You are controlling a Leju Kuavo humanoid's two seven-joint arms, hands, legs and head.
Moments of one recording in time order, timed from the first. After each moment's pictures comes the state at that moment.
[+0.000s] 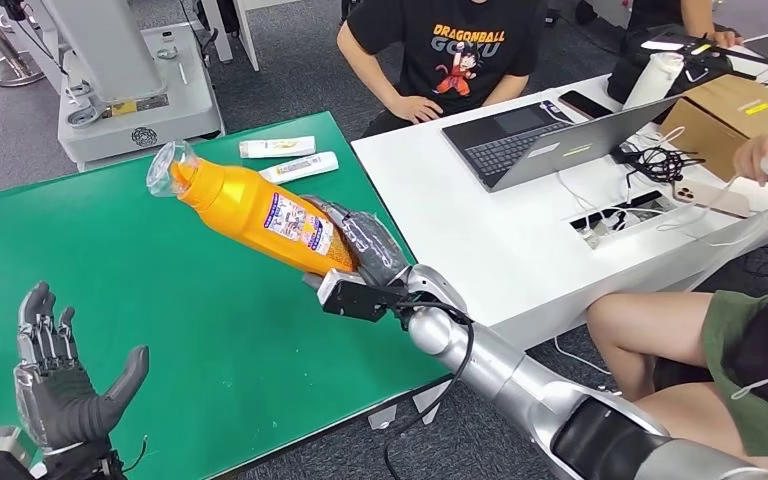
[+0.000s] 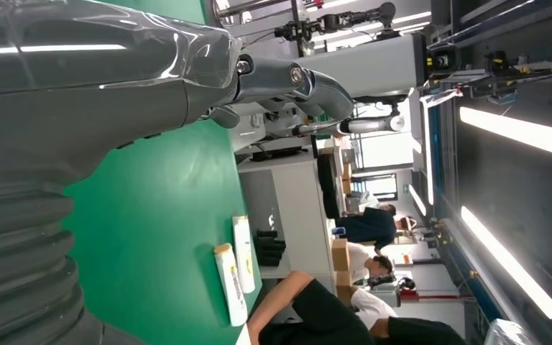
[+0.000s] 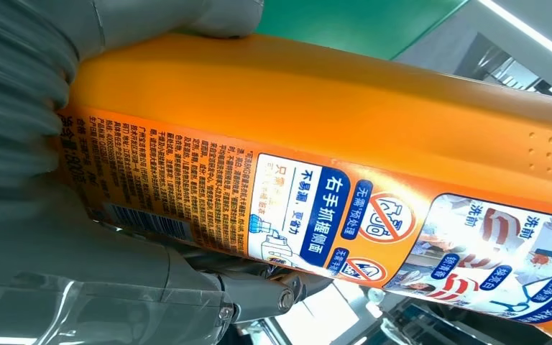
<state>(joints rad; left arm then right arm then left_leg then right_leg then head) -0.22 -0.10 -0.39 -1.38 -0.12 0.04 -0.48 -0.39 -0.20 0.46 -1.25 0.42 -0.32 -0.49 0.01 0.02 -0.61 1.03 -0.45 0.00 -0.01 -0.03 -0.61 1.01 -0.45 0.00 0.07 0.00</state>
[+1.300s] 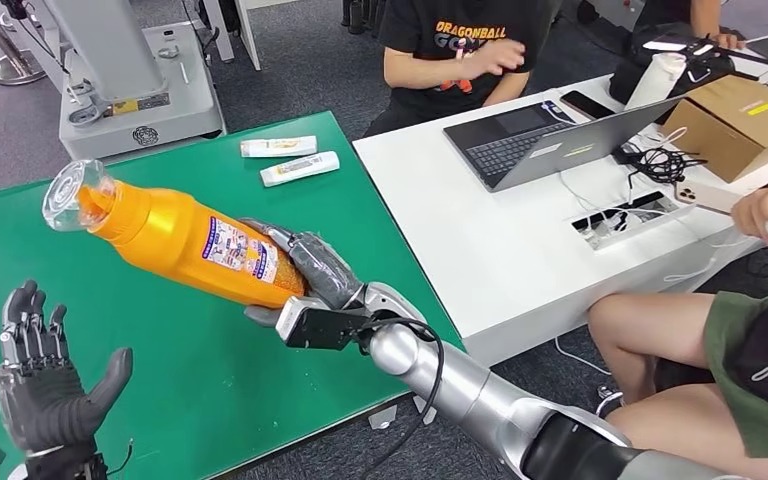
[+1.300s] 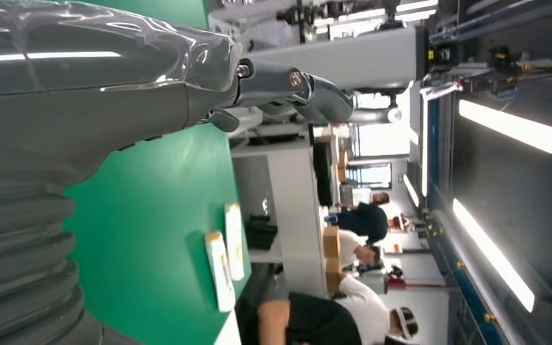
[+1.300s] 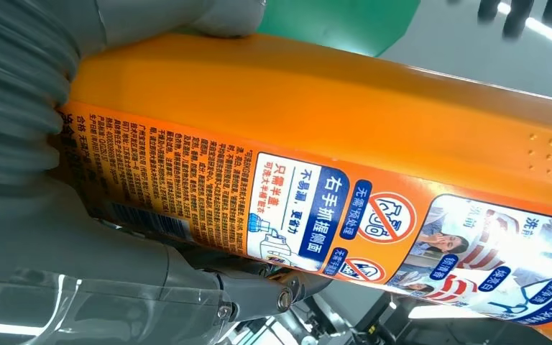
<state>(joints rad) -0.22 -0.08 -0.37 -1.43 -0.05 -0.04 -0.44 -0.40 -0.04 0.51 -1.27 0.38 -0.22 -0.56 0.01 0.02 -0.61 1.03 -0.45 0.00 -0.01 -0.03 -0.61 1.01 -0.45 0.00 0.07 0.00</state>
